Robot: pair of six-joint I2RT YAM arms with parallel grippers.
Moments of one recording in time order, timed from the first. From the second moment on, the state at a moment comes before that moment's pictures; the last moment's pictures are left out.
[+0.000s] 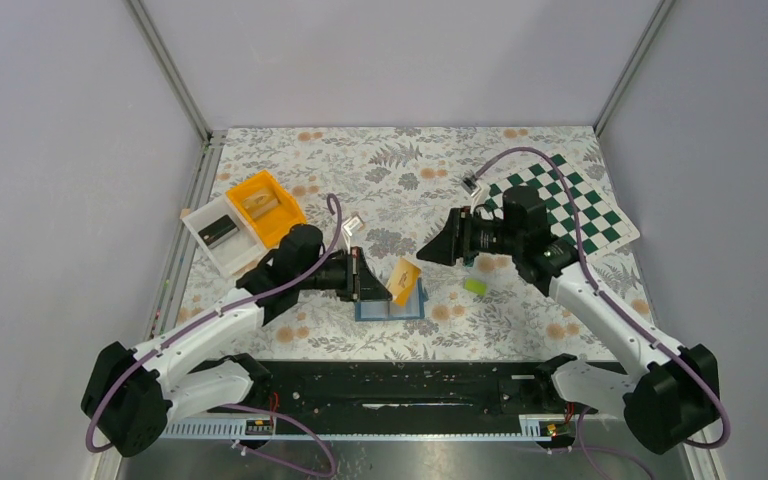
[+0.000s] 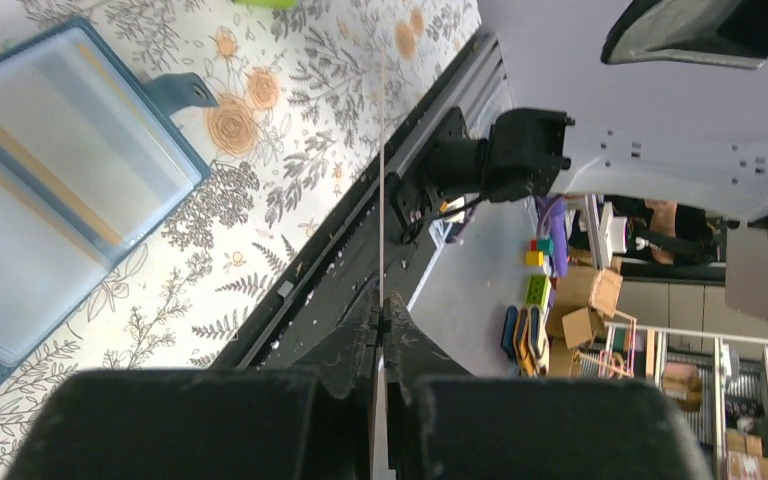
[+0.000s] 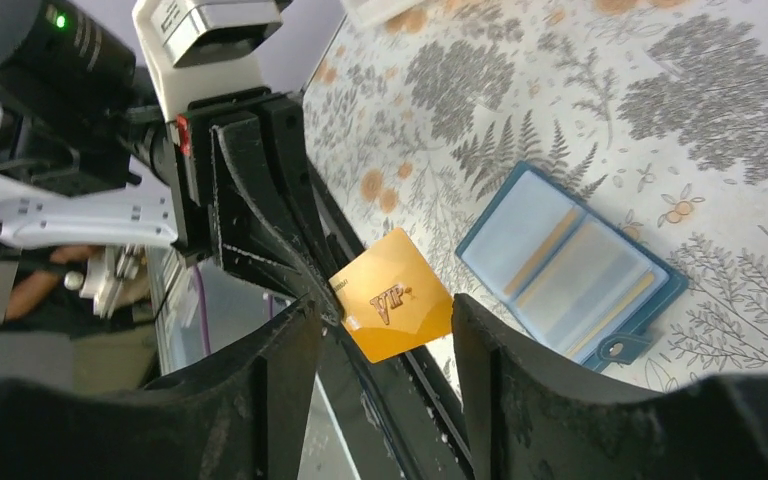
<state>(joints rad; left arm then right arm) -0.66 1.04 0.63 -0.04 0.64 -0.80 0.46 1.10 0.81 -0.11 -0.71 0.57</state>
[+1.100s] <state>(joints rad) -0.64 1.05 0.70 -0.20 0.74 -0.69 0.44 1.31 0.67 0.38 -1.13 0.80</state>
